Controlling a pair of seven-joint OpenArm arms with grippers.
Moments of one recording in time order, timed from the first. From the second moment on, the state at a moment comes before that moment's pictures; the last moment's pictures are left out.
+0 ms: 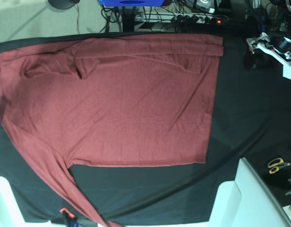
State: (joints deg) left arm 27.1 -10.9 -47.9 100.3 -37.0 -34.2 55.9; right arm 23.7 33.3 19.9 25.1 25.7 24.7 -19.6
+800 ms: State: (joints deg) left arm 27.0 -10.8 -48.0 100.3 -37.0 -34.2 55.8; right arm 26.4 30.0 1.4 8.1 26.1 17.6 -1.1
